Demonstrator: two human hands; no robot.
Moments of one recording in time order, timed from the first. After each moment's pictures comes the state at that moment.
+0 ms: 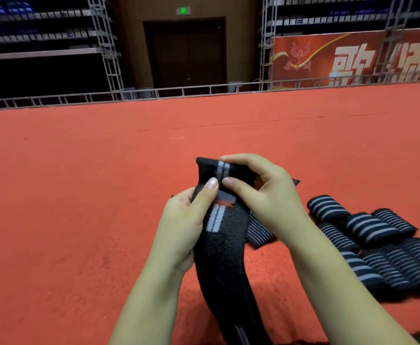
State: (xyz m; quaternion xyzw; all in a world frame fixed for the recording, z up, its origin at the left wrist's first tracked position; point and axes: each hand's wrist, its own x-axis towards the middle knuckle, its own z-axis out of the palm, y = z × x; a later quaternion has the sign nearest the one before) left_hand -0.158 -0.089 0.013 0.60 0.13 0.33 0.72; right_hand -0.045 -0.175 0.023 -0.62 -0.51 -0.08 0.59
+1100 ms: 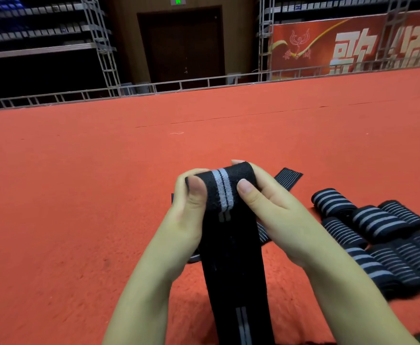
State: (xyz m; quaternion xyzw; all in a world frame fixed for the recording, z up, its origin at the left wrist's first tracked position) left_hand -0.162 -0.072 0.002 0.72 0.08 0.30 0.62; right_hand -0.058 -0.190 0.011 -0.54 -0.45 0.21 0.68
